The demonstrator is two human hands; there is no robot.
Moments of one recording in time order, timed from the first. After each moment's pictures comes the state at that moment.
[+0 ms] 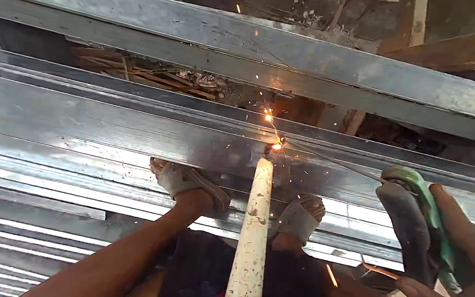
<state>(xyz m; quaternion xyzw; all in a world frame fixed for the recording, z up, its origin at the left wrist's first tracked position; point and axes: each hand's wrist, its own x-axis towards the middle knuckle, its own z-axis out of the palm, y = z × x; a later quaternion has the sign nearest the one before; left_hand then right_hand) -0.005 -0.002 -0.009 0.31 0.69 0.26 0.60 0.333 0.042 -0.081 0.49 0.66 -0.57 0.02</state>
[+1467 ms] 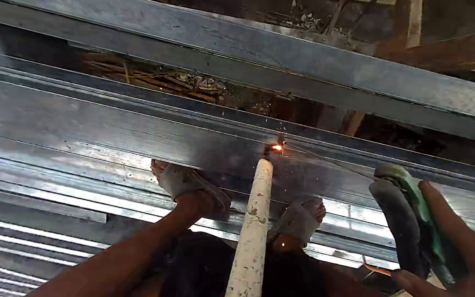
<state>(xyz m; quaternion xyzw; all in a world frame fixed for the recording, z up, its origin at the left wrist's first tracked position) -0.007 0.001 -0.010 0.33 0.68 0.24 0.61 0.335 0.039 -0.085 0.50 0.65 -0.57 0.02</state>
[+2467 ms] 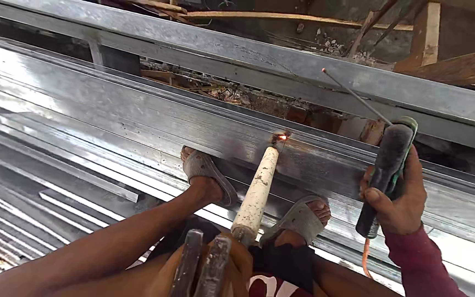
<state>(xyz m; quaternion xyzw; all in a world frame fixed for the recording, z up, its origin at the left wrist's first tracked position) 0.031 -0.042 0.037 0.30 0.71 0.35 0.53 0.311 0.003 -0.196 0.56 0.52 -0.58 -0.30</state>
